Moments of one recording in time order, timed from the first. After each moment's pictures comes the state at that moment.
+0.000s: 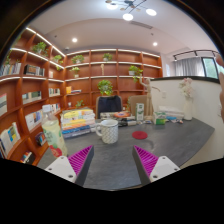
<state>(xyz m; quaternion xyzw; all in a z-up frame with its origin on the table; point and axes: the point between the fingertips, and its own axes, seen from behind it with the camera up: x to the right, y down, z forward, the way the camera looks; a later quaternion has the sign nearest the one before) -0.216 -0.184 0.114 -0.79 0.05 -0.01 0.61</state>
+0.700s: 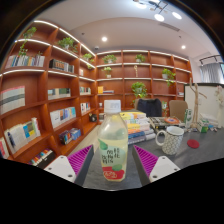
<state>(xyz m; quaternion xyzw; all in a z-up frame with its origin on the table) -0.440 -0.093 0.102 -0.78 -0.08 0.09 0.62</state>
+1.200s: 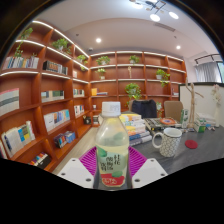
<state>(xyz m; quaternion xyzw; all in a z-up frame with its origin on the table) -0.430 -0.068 0.104 -0.77 -0.05 0.07 0.63</state>
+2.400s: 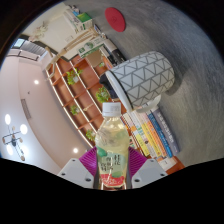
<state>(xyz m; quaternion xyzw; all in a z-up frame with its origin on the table) -0.333 0.031 0.190 -0.39 0.55 0.68 0.29</state>
